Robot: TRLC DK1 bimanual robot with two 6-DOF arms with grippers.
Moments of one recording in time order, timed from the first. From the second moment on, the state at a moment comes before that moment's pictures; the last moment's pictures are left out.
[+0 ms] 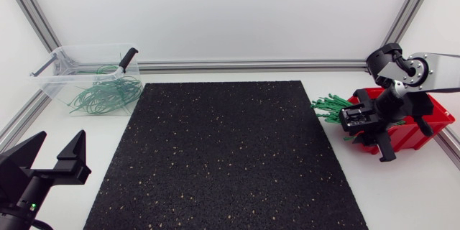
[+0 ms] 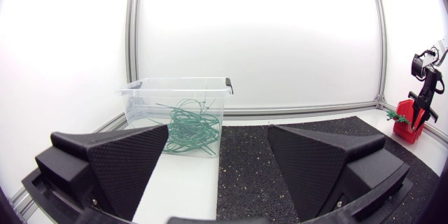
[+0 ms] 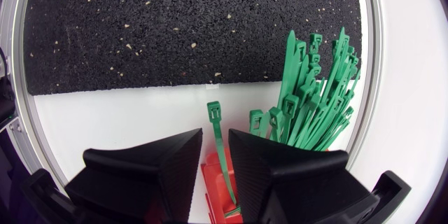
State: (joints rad) left arm 0.03 0.05 0.02 -0.01 -0.01 0.00; right arm -0.05 1.57 0.97 -0.73 0.09 -1.61
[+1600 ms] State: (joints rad) left arm 0.00 0.05 0.05 -0.07 0.00 -0.06; right arm 0.03 1.37 1.36 -1.21 -0.28 -1.50
